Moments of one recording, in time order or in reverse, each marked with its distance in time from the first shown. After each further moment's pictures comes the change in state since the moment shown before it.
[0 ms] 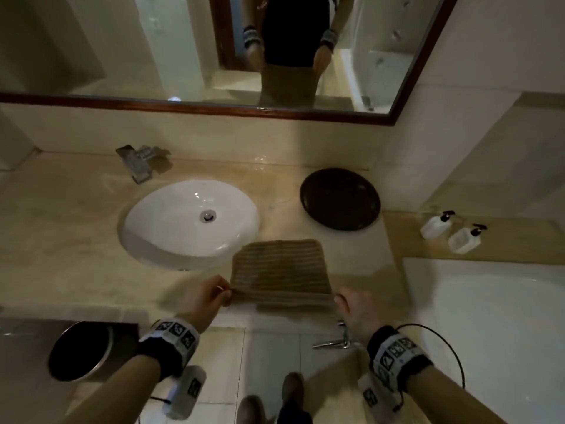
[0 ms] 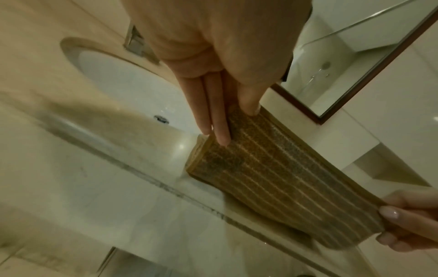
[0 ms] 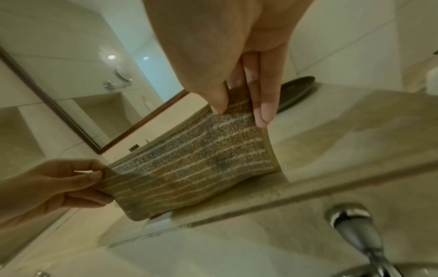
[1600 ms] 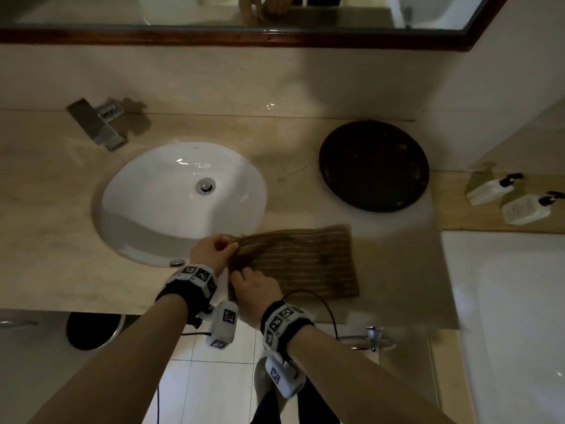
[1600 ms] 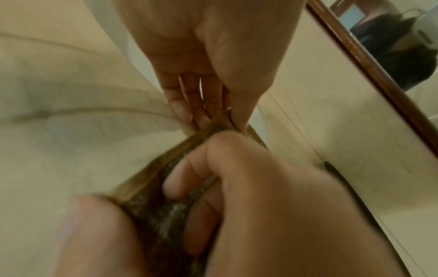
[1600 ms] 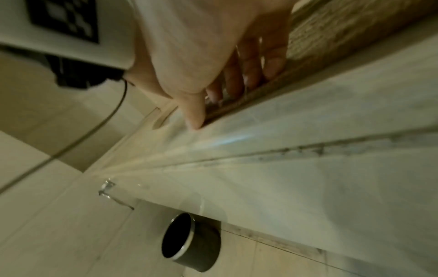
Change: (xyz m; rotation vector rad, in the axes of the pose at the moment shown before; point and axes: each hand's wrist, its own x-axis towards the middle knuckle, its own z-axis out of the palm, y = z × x) left_hand 0.161 -0.043 0.035 0.001 0.103 -0.357; right_hand 0.138 -0.163 0.114 -0.012 -0.159 -0.395
